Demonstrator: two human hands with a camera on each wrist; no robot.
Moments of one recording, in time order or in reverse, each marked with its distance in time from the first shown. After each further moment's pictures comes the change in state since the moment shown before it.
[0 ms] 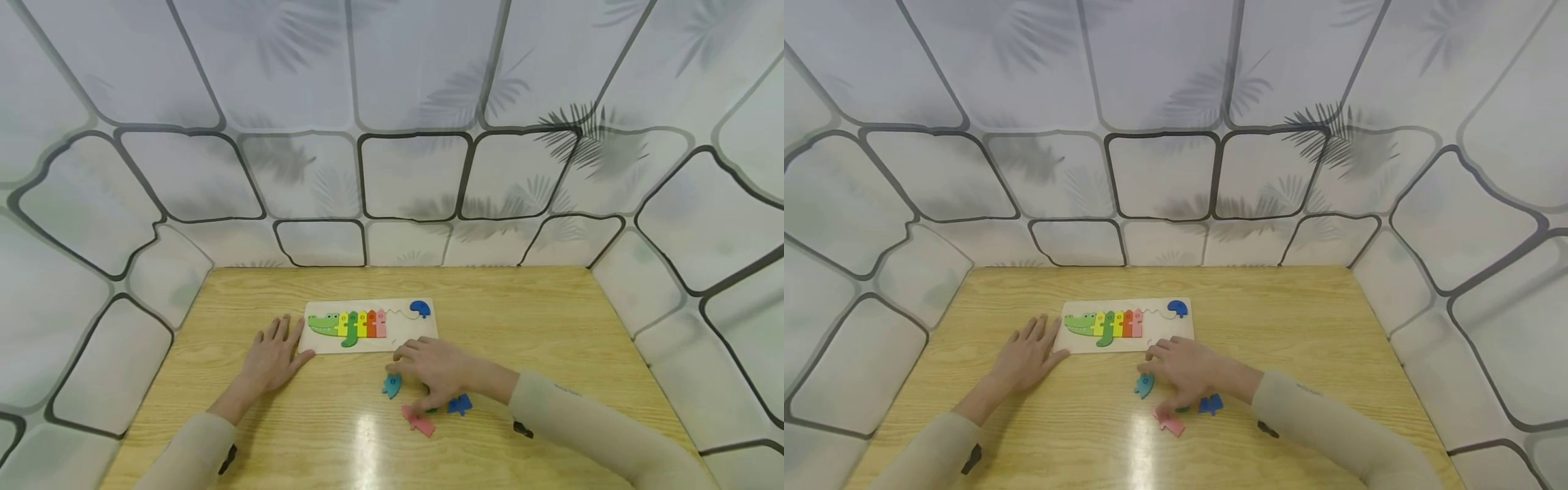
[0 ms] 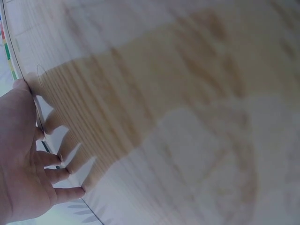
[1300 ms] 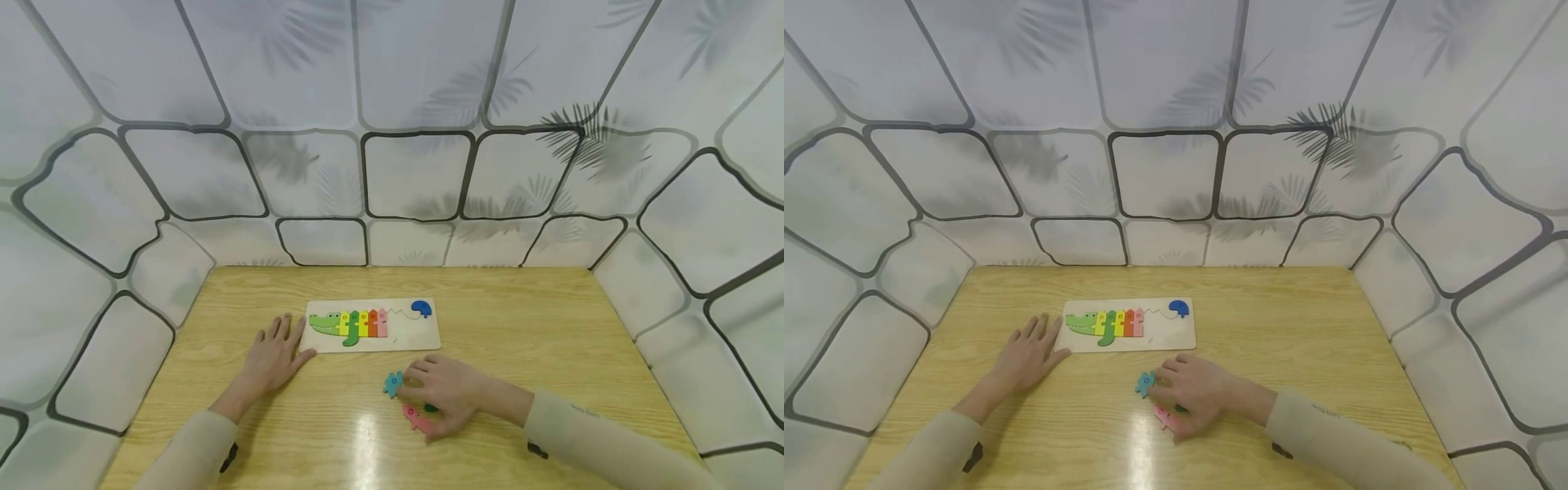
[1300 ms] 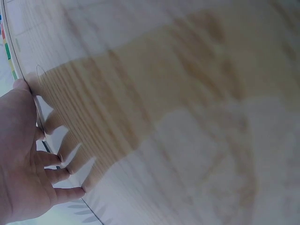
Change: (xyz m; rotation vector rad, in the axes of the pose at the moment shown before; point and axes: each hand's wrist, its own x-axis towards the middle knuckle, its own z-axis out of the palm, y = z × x) left_hand 0.001 0.000 0.004 0.006 0.021 0.009; right_hand -0.025 -0.015 0.019 -0.150 0.084 -0.151
